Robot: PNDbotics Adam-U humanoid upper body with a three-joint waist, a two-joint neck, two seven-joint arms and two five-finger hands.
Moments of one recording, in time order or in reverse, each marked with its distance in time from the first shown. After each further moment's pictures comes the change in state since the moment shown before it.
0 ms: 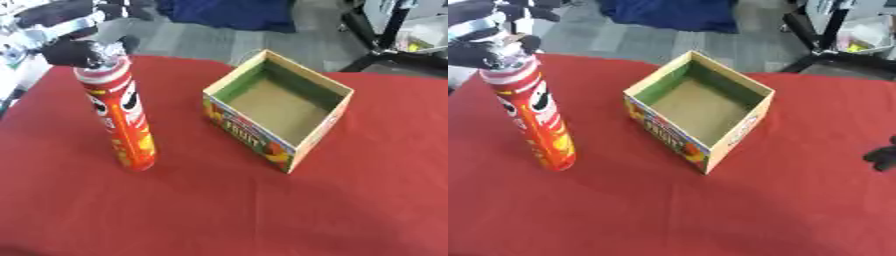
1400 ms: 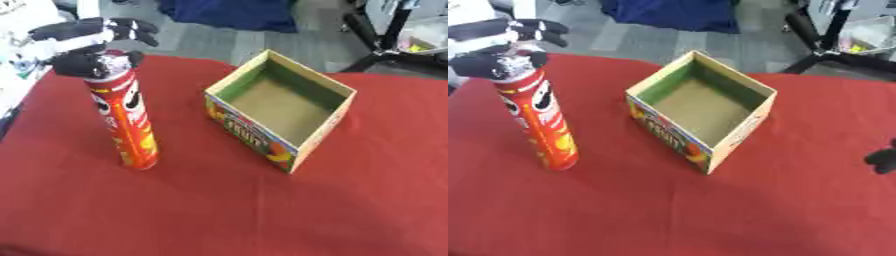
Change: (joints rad) left arm 0.020 -0.008 -0.012 0.010 0.089 0.053 -0.123; right arm 0.000 0.000 0.006 0.000 0.005 -0.001 0.002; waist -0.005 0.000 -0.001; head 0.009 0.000
